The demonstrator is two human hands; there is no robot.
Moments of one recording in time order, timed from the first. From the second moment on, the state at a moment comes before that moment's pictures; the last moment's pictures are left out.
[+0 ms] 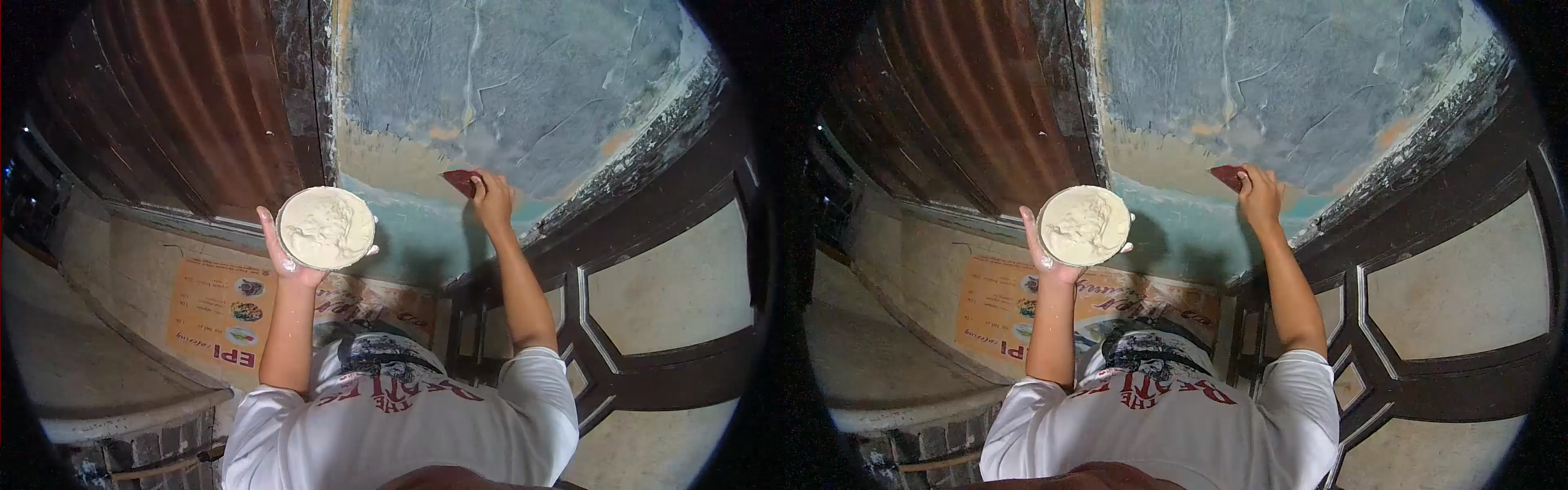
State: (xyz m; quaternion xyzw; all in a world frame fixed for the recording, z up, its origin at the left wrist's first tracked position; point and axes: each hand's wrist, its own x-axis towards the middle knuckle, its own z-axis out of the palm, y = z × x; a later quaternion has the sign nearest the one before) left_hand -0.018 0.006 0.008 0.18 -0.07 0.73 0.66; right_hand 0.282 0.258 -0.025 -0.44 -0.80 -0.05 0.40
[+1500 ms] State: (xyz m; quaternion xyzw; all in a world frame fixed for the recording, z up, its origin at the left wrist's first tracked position) left_hand -0.020 0.004 0.007 0.05 0.09 0.79 0.60; right_hand 0.268 0.260 0.010 -0.43 -0.78 0.01 0.46
